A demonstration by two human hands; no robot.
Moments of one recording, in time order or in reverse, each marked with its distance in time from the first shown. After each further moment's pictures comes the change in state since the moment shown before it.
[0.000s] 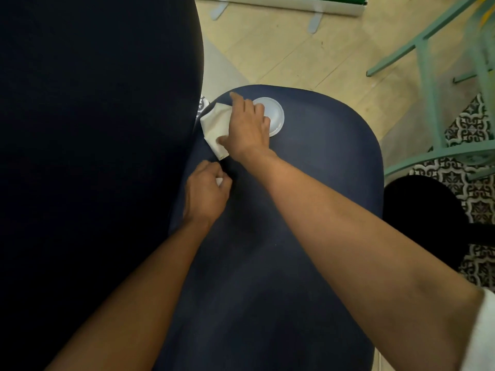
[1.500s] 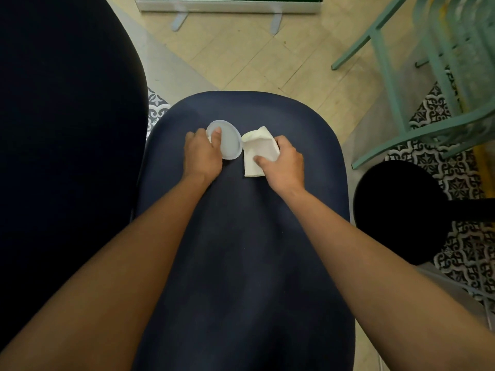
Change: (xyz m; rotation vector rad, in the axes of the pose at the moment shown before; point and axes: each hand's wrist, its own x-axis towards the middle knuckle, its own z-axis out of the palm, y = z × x) left_hand 0.060 0.081 0.038 0.061 -0.103 -0.099; right_hand -0.067 0.126 -0.031 0.551 0.130 0.424
